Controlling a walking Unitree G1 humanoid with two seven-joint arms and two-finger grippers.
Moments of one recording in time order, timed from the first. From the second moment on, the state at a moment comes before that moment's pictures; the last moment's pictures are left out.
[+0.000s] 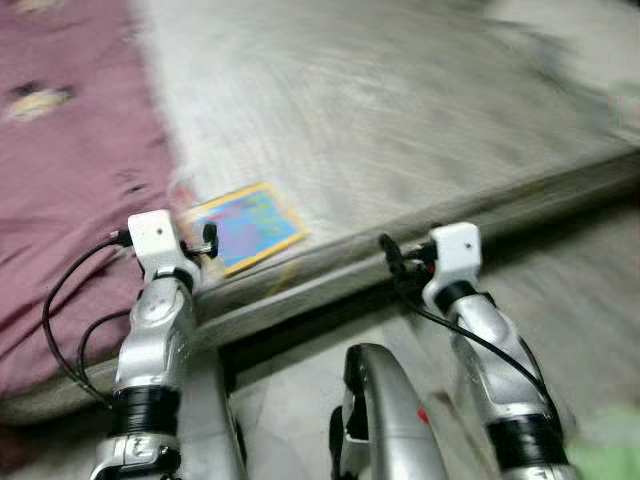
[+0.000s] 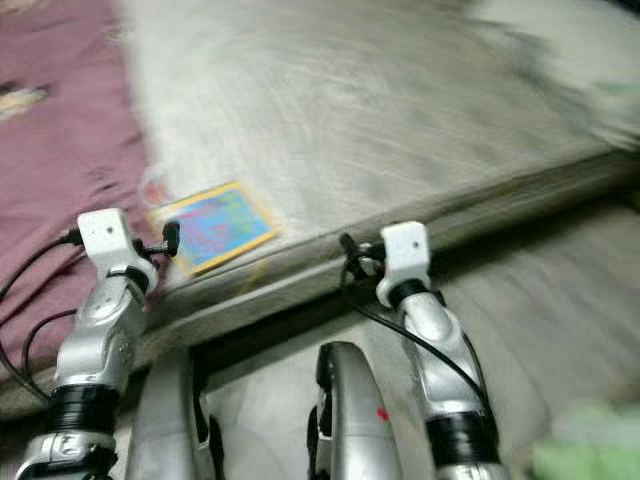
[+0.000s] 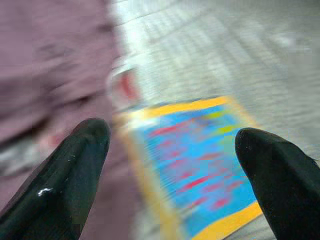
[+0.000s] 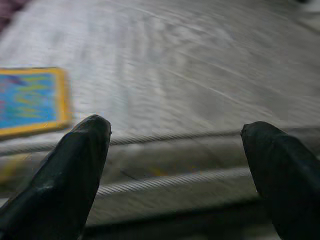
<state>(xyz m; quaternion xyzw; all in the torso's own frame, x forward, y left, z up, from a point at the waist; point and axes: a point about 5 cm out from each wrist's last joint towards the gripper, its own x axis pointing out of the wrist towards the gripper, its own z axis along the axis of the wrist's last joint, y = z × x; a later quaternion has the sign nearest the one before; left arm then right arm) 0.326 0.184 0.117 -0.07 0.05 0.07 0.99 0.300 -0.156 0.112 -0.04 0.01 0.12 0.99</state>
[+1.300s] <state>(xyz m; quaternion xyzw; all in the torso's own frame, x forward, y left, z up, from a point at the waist) 0.292 0.237 0.063 -0.12 0.13 0.25 0.95 0.295 -0.160 0.119 -0.07 0.03 0.13 0.99</state>
